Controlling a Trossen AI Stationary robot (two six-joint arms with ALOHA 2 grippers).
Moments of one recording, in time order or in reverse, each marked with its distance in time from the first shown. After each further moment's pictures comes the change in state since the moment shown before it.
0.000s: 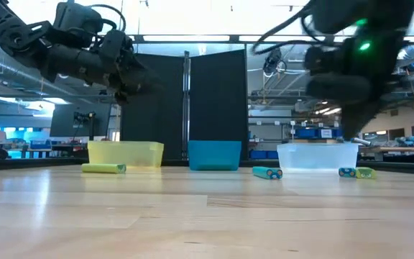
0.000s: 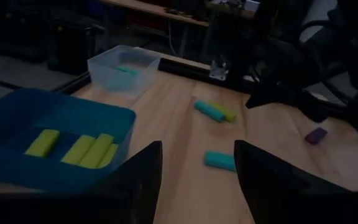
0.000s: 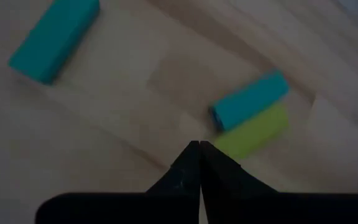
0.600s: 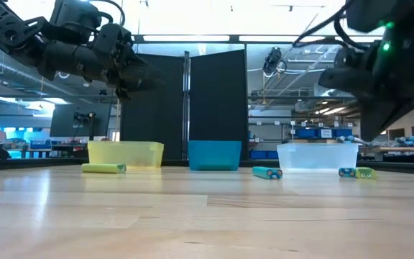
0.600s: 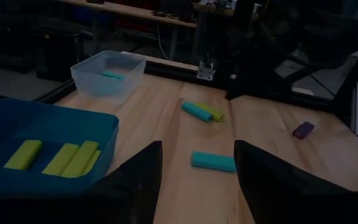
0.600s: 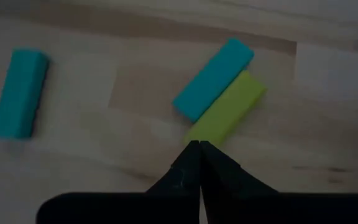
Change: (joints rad) left arm -0.065 0.000 0.000 0.018 -0.021 0.031; right arm 0.021 -0.207 -0.211 0.092 0.004 0.396
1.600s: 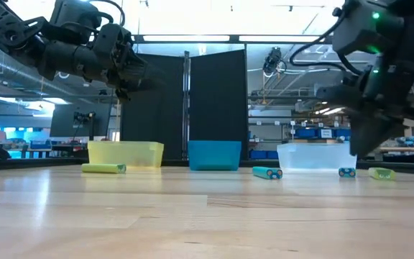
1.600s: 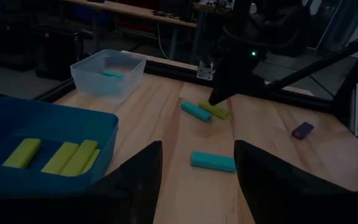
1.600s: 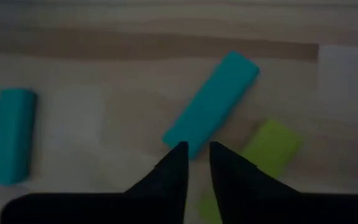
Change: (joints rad) left arm 0.000 0.000 0.000 -0.001 0.000 -0.009; right arm -0.198 -0.169 -0.213 0.273 -0.066 -0.158
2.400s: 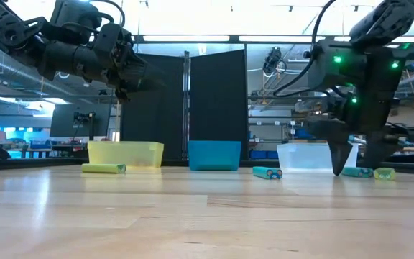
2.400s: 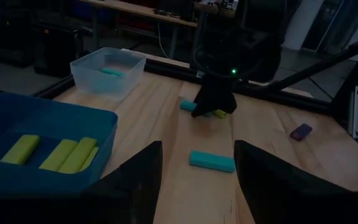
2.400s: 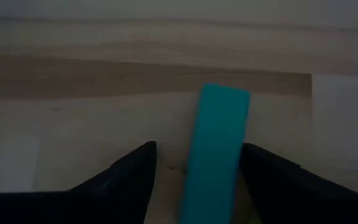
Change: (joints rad) left arm 0.000 0.000 0.000 -0.002 0.000 -0.019; right arm -0.151 0.204 0.006 0.084 0.017 -0.085
